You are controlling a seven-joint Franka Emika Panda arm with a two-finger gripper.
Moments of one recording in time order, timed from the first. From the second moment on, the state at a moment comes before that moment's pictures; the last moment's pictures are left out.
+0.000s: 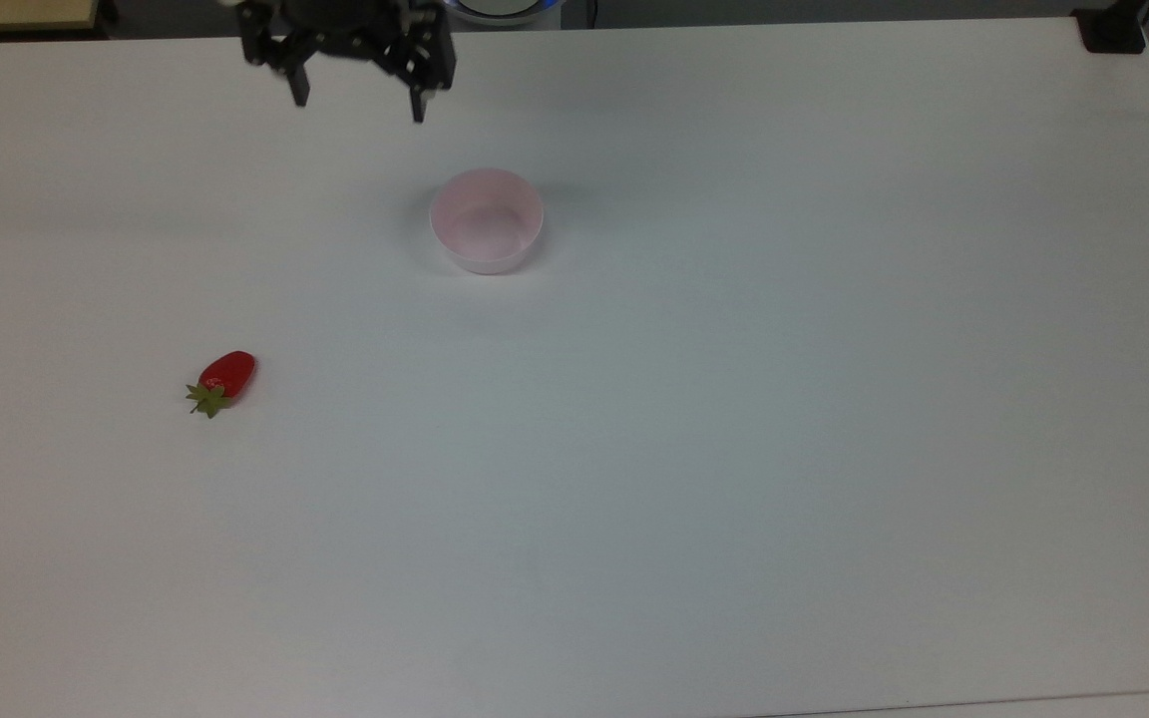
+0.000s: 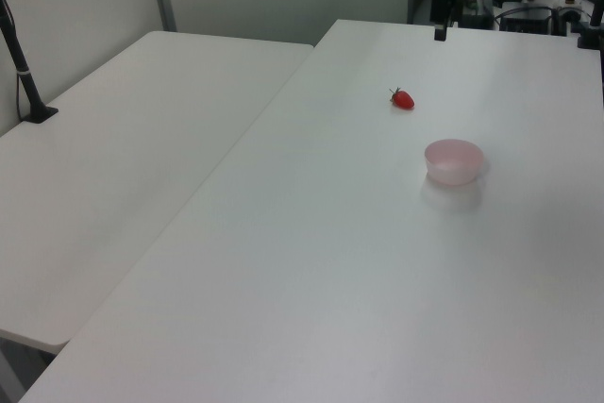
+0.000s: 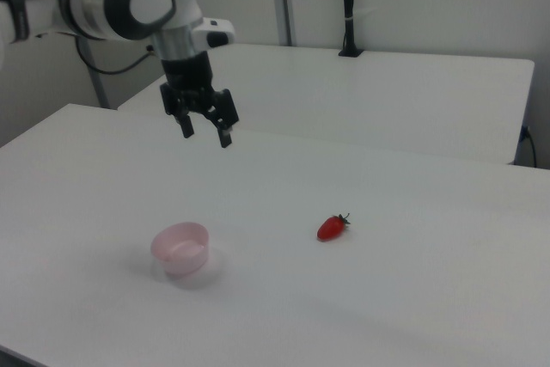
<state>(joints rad) 0.00 0.06 -0.08 -1.67 -0.05 1.74 0.02</state>
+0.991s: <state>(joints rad) -0.16 0.38 -0.09 -1.63 -0.09 2.13 0.29</state>
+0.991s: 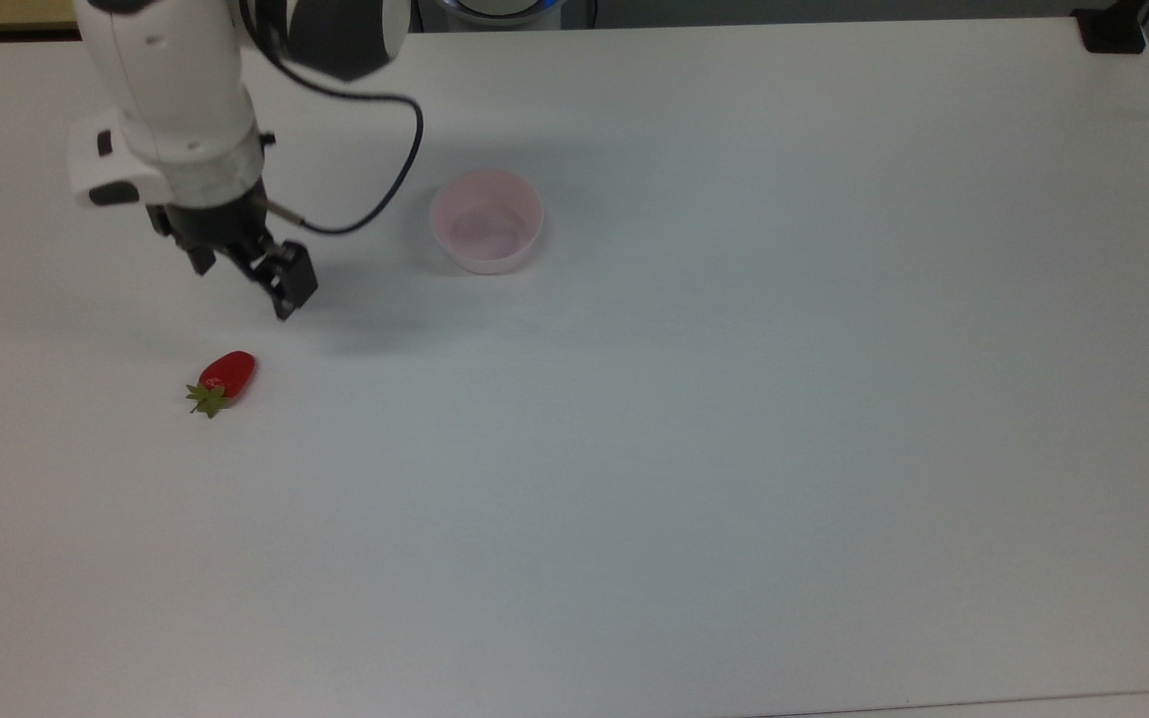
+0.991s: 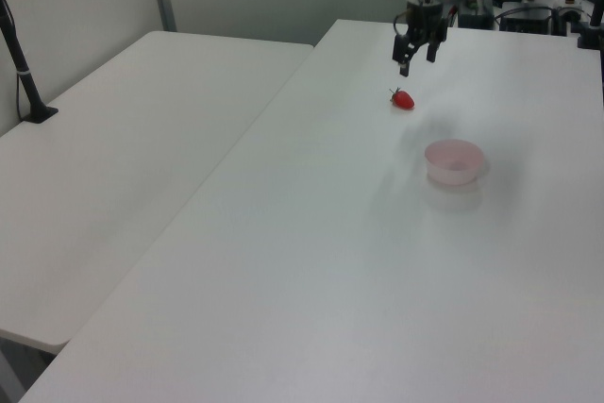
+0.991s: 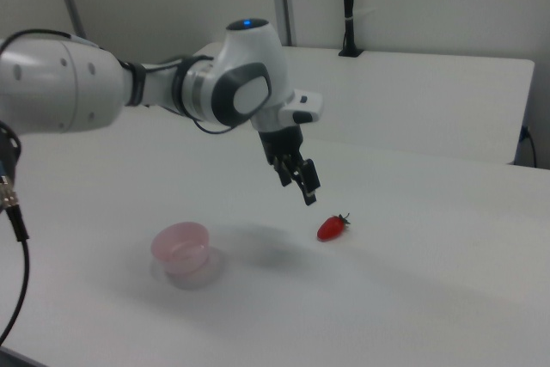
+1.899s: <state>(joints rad) -0.18 0.58 -0.11 -1.61 -0.20 2.39 0.50</state>
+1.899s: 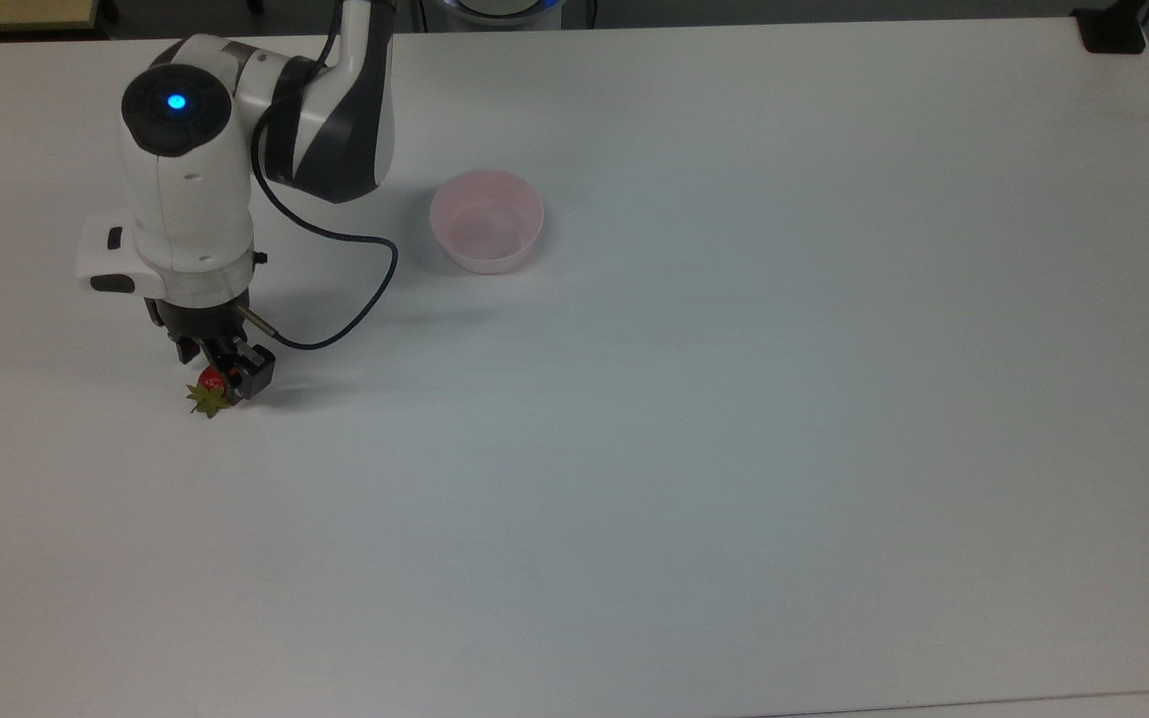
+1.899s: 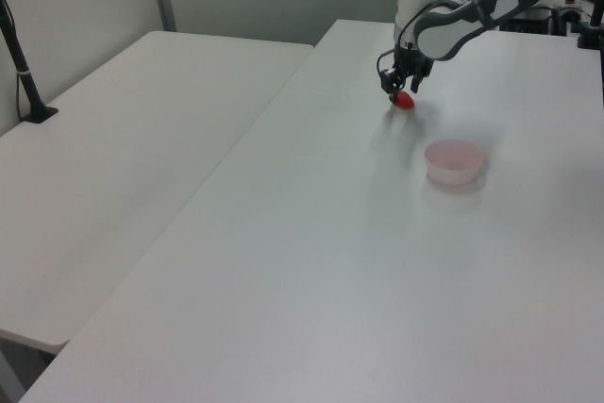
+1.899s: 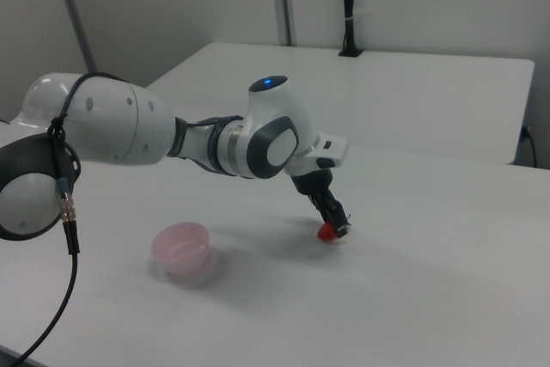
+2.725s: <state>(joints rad) -0.15 0.51 -0.10 -1.58 -0.21 2.25 0.34</state>
